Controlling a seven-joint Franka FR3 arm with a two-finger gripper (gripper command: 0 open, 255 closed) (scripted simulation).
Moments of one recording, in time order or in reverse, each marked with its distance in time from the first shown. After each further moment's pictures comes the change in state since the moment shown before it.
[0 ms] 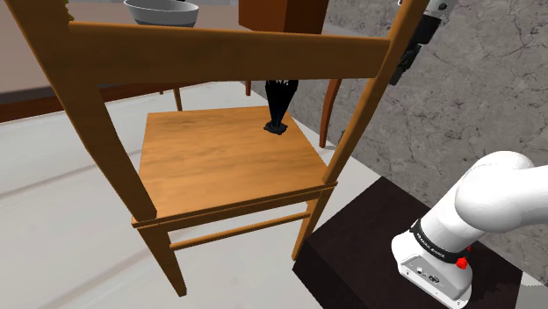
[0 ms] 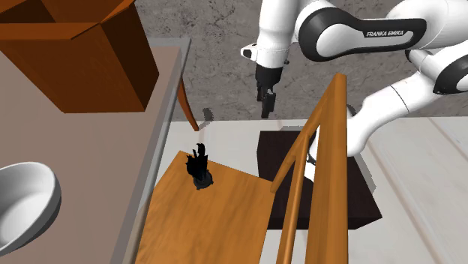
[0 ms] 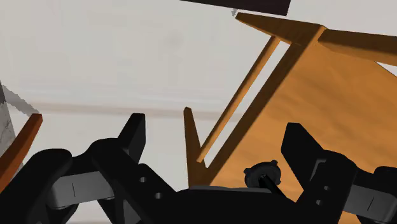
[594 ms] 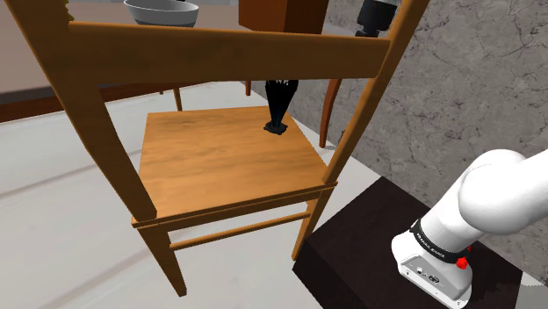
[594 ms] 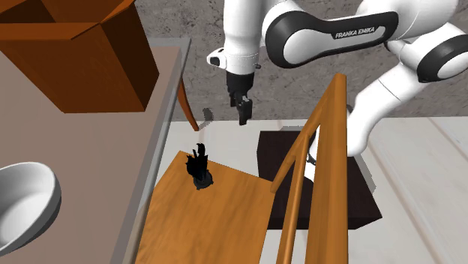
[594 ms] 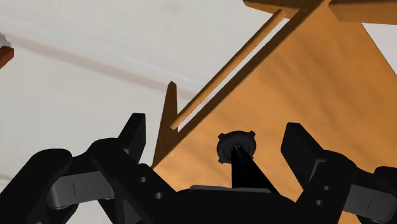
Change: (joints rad) arm 0.085 0.271 0.027 0.206 -0.013 0.068 -0.146
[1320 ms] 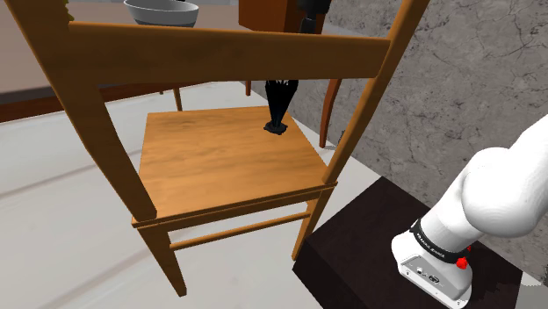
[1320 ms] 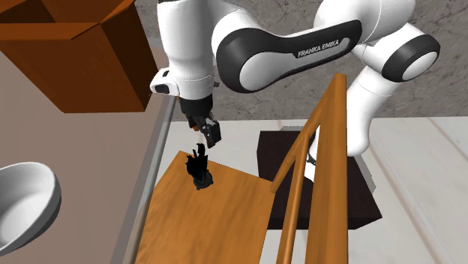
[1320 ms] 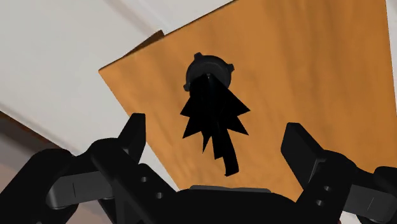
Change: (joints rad) arm 0.109 0.376 0.082 0.388 -0.042 -0.004 -0.194
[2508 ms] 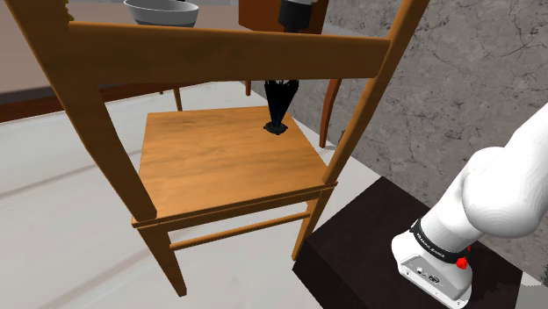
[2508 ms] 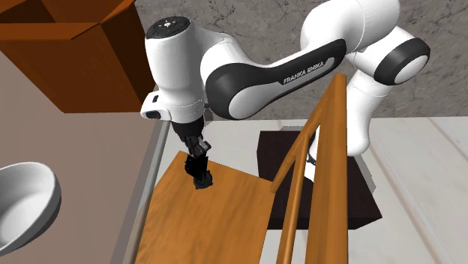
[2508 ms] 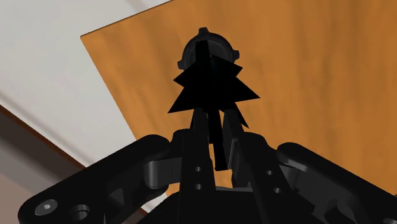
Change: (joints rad) arm 0.026 0.083 0.026 0.004 -0.020 0.082 -0.055
